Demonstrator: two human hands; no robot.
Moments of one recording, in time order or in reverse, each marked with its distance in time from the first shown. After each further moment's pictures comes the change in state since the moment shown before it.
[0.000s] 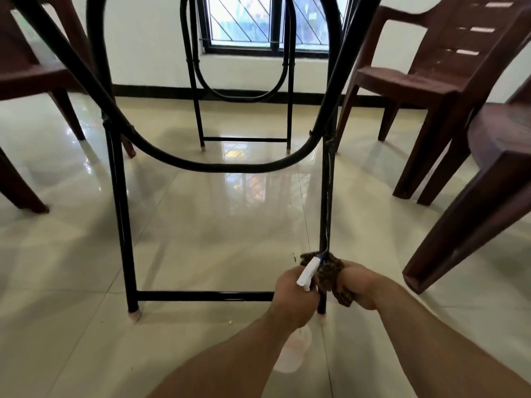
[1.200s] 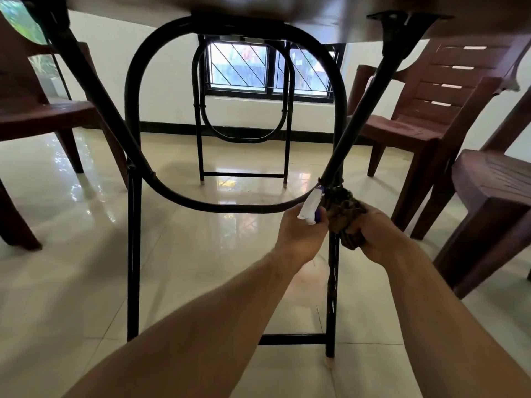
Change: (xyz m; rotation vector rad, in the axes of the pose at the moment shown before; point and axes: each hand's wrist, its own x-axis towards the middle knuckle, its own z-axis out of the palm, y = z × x) left_hand 0.055 0.144 -0.086 -0.311 0.065 0.218; right_hand -0.047 -0.166 0.023 0.094 0.186 -0.505
